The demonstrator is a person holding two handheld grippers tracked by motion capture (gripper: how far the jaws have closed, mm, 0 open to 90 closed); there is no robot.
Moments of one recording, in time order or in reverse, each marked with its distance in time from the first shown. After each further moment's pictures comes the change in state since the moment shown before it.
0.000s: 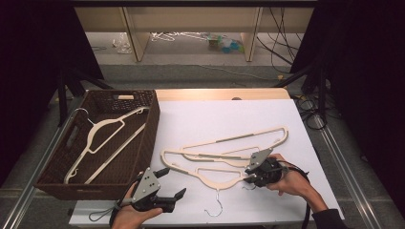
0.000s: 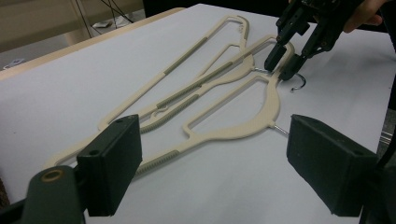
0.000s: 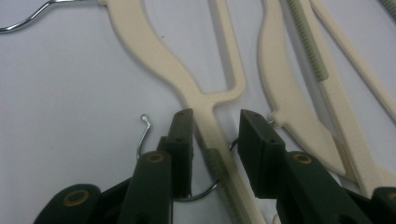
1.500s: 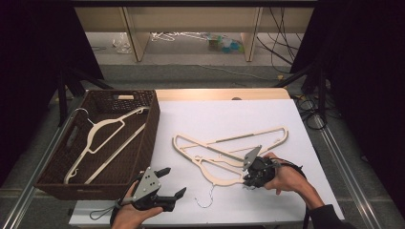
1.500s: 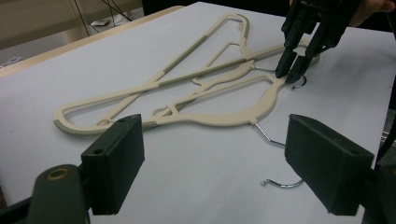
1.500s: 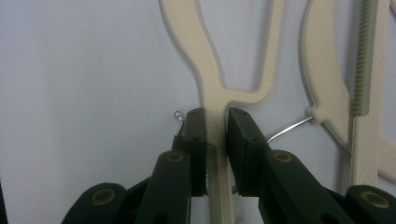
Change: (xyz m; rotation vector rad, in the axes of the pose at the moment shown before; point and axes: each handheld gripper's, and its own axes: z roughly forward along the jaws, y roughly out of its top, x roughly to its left) left arm 0.002 -0.002 0.001 0.013 0.000 0.004; right arm 0.003 0.020 0.001 0.178 0.119 0.030
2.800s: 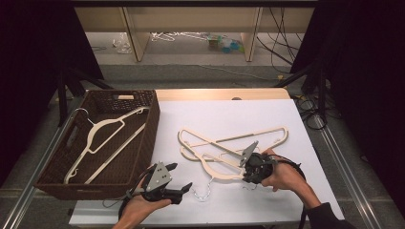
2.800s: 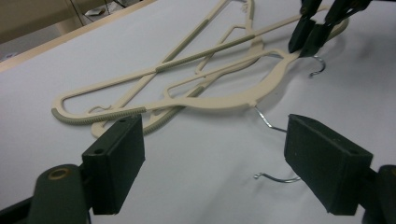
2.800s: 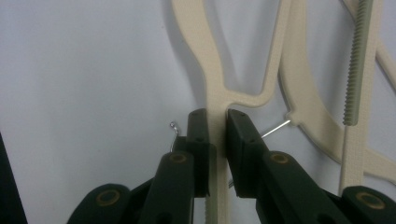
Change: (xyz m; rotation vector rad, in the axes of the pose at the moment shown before) left arm 0.009 0.006 0.037 0.091 -0.003 0.075; right arm 0.004 0.018 -0.015 0.048 -0.052 0.041
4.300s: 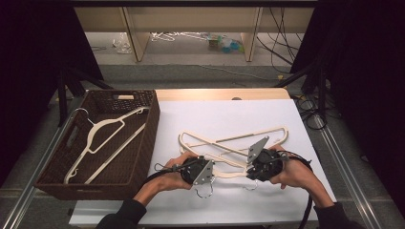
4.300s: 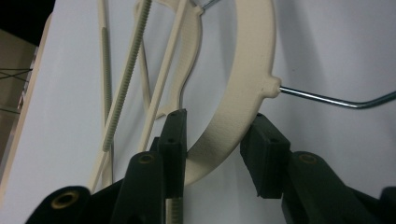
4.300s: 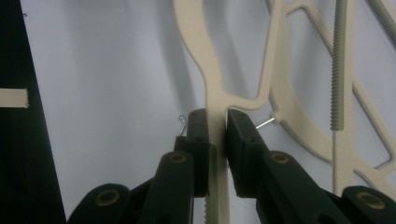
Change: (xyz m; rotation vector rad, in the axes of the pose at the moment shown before) left arm -0.007 0.039 0.099 0.185 -0.260 0.773; right arm -0.001 -0.008 -0.031 -0.076 0.025 -0.037
